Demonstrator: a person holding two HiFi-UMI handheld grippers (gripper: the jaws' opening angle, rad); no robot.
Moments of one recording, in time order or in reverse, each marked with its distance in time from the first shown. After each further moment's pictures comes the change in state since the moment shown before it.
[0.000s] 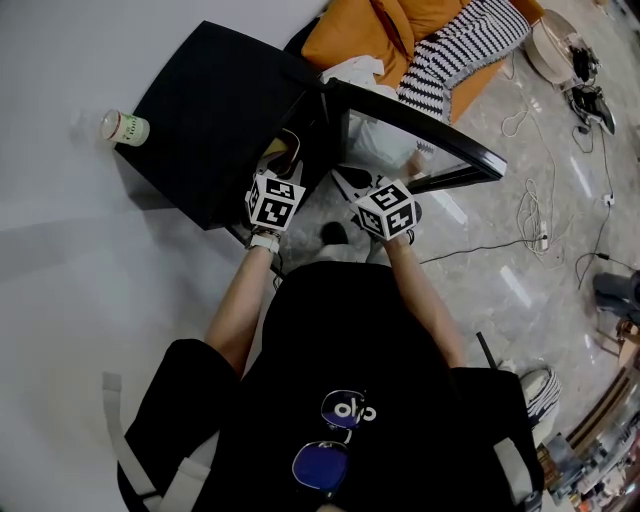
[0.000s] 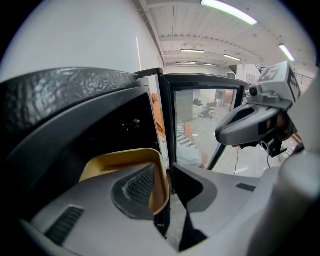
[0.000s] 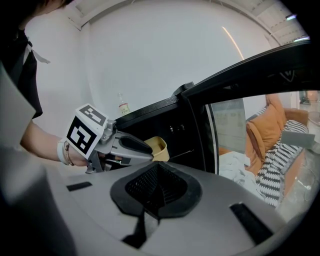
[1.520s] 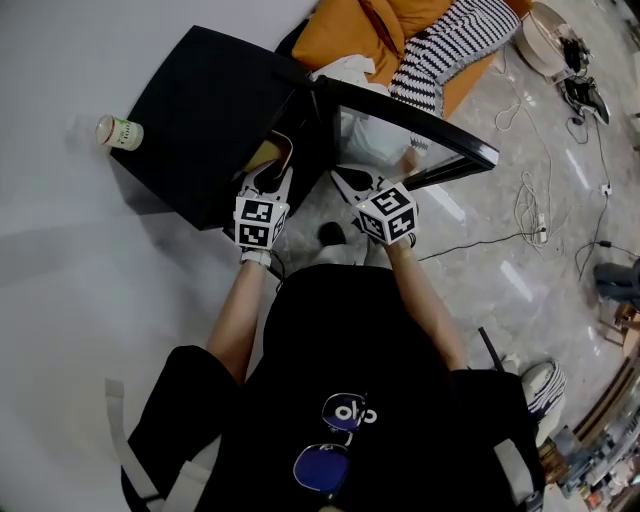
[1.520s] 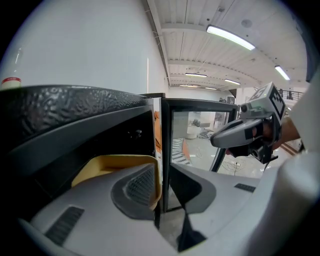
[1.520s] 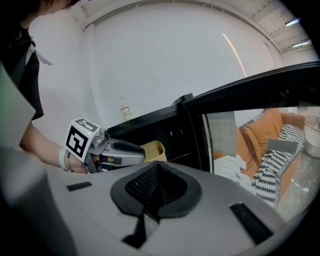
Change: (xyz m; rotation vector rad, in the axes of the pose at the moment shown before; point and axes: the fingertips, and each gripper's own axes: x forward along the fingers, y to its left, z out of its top) left arm -0.028 -0.005 0.000 -0.107 -0.244 -0.035; right arm -0.019 0.004 0.004 -0.021 -0.037 -0.029
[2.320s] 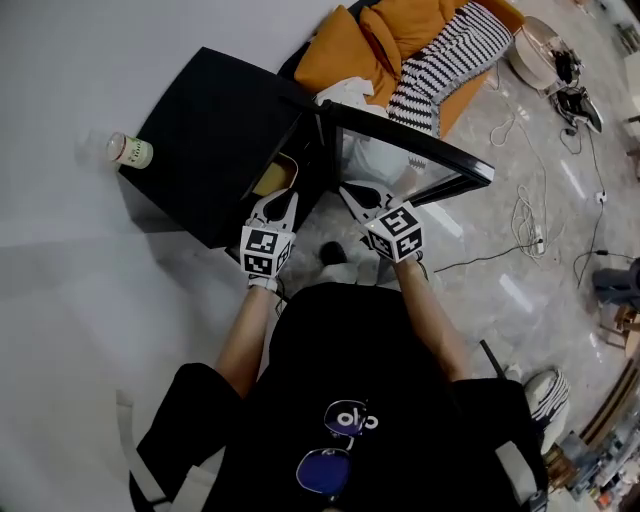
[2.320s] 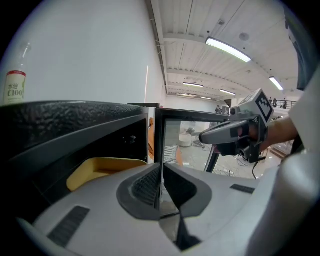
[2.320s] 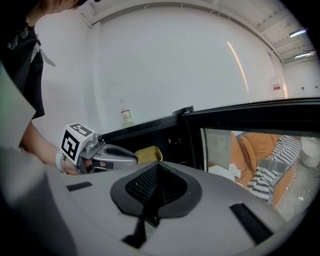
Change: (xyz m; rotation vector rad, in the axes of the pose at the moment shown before) left arm -0.018 -0.014 0.008 -0.037 -0.095 -0.071; right arm -0.012 0.000 0.021 -0.063 -0.027 -0.037
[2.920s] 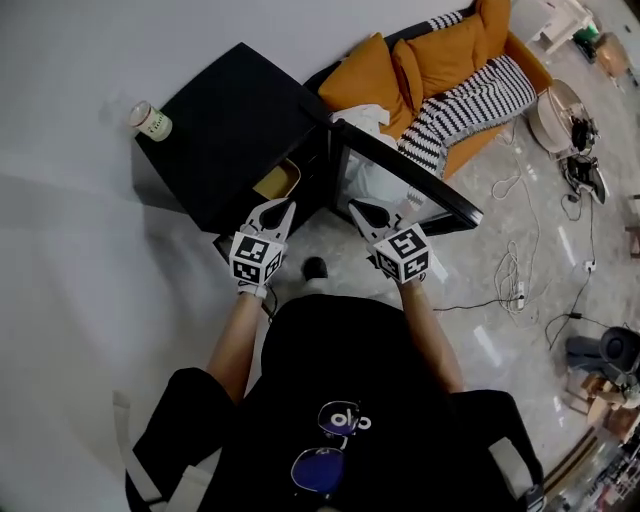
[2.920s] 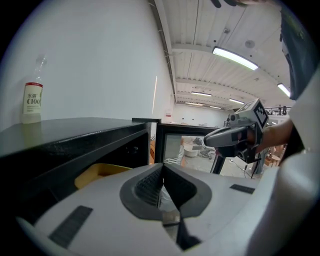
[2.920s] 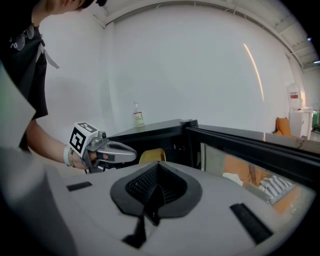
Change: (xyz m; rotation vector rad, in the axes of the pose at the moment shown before) left arm -0.024 -0.018 0.030 -0.077 -0.101 0.091; right arm -0.040 -0.007 0.024 -0.127 0.027 0.128
